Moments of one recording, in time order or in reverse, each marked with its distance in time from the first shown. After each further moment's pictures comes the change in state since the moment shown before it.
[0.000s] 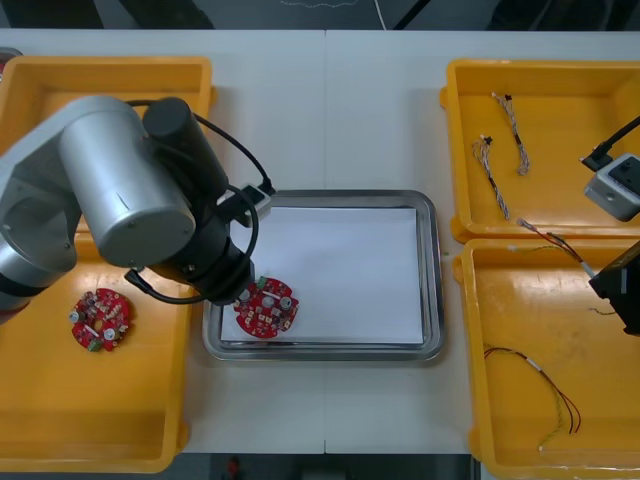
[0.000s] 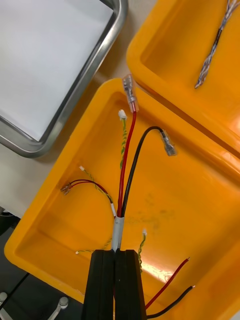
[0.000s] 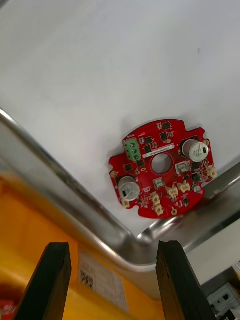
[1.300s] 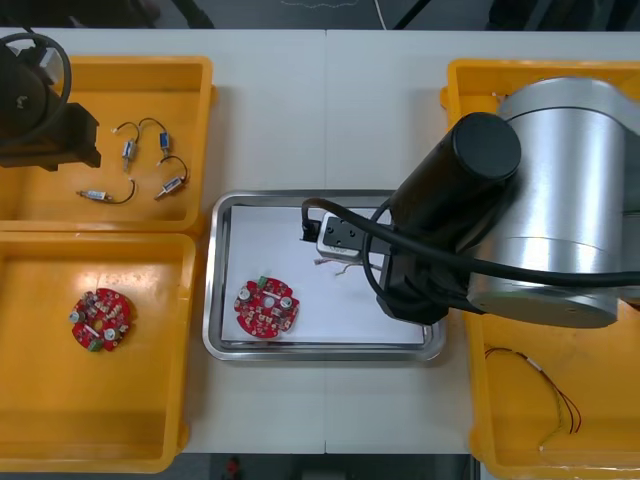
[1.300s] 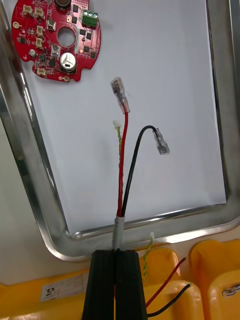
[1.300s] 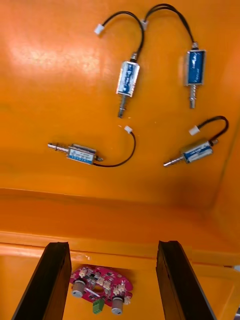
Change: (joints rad) right arm -0.613 0.293 0.947 0.248 0.412 -0.074 0.262; left arm -0.079 -0.009 0.623 0.431 -0.209 0.131 0.005
